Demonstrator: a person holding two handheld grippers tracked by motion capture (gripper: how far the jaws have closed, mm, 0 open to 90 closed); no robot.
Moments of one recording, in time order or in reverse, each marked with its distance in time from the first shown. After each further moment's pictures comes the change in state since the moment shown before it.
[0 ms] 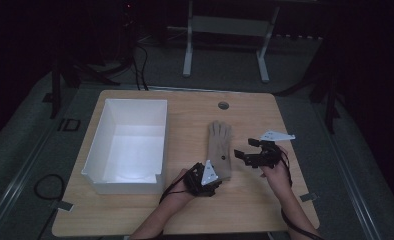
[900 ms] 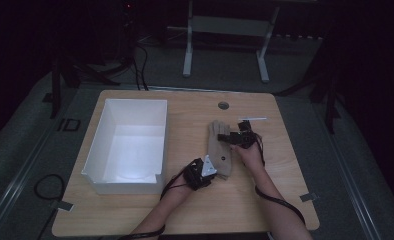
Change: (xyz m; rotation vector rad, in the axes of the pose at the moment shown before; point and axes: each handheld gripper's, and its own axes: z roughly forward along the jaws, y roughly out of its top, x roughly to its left) left arm 0.015 -0.004 0.013 0.060 -0.009 -0.044; right arm -0.040 0.015 0.112 0.170 -0.042 0.319
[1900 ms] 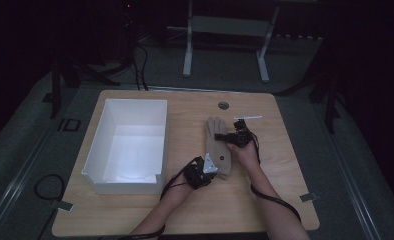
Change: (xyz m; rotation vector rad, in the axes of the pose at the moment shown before) left arm 0.001 0.011 -0.008 0.071 -0.023 -0.034; right arm 0.012 0.006 0.002 0.021 0.109 -0.007
